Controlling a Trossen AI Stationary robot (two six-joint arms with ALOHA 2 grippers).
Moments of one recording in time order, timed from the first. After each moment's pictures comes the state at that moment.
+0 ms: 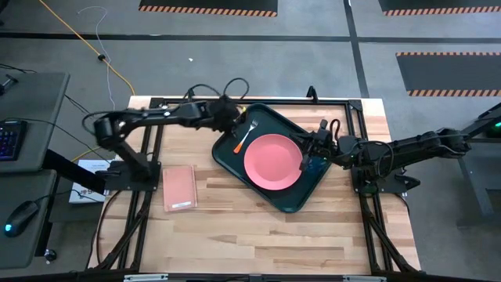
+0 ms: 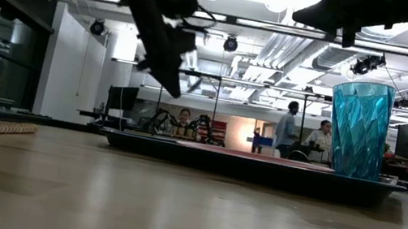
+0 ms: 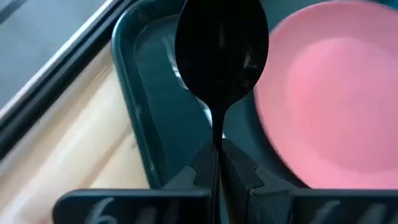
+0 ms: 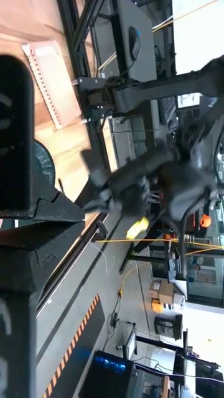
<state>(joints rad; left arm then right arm) 0.41 1.60 1.11 -0.43 -0.09 -0.13 0.08 0.97 0.51 0.44 0.54 0.03</state>
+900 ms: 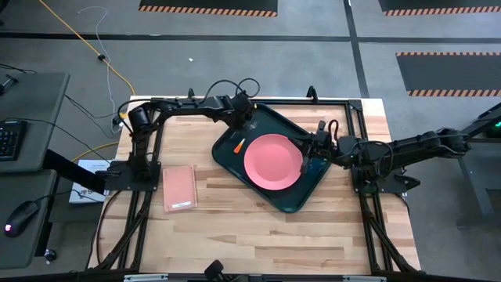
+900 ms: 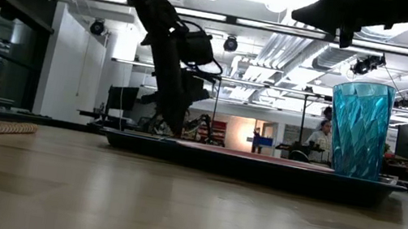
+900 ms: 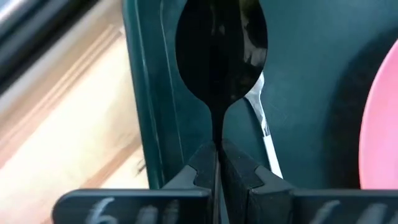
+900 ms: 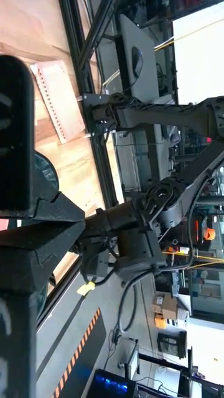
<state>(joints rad) 0.51 1.97 1.36 -0.53 -0.08 -0.23 0.08 0.97 0.51 0.43 0.49 0.04</state>
